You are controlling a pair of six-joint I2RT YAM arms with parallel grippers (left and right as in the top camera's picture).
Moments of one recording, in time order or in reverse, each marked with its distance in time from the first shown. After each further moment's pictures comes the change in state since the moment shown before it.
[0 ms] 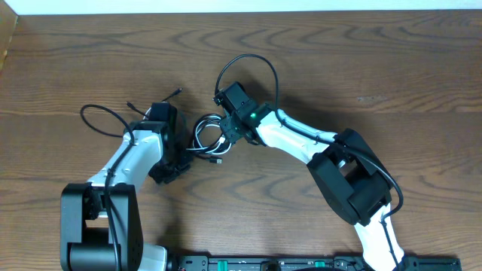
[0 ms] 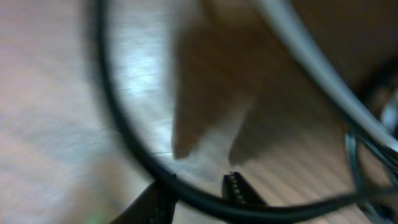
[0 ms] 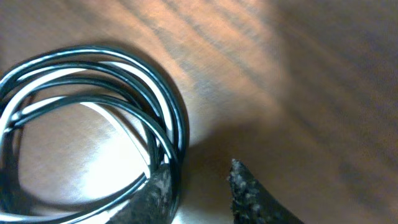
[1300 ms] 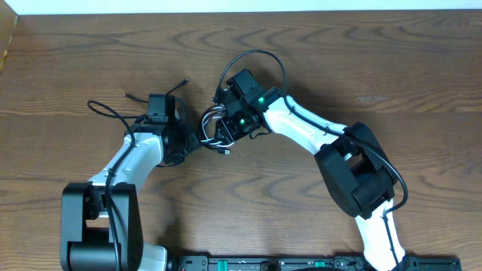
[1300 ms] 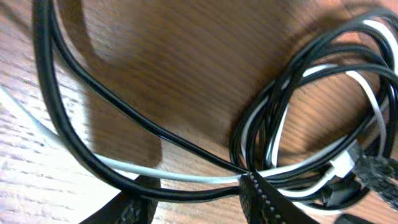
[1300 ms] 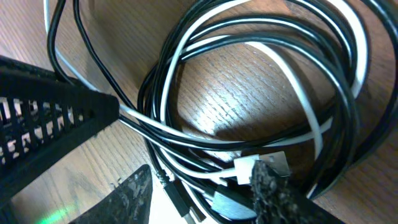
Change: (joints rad) left arm 0.002 0.001 -0.030 0.365 0.155 0.092; right arm -0.066 0.016 0.093 -0.180 -0.478 0.000
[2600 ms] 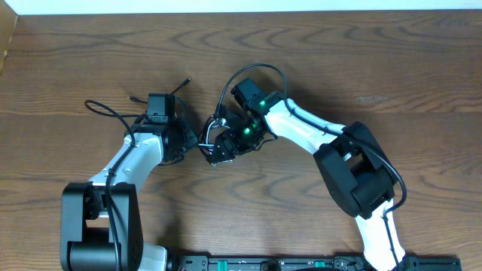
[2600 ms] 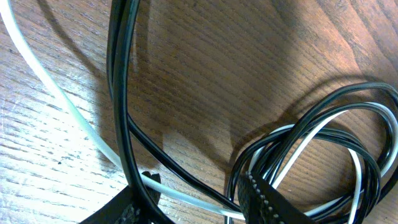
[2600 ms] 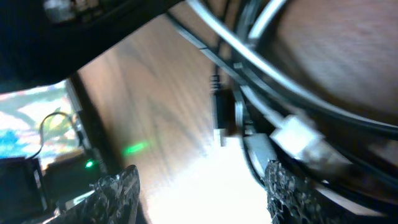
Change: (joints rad) left arm 0.000 0.000 -0.001 0.034 -0.044 -0.015; right arm 0.001 0.000 -0.045 -0.134 -0.353 -0.031
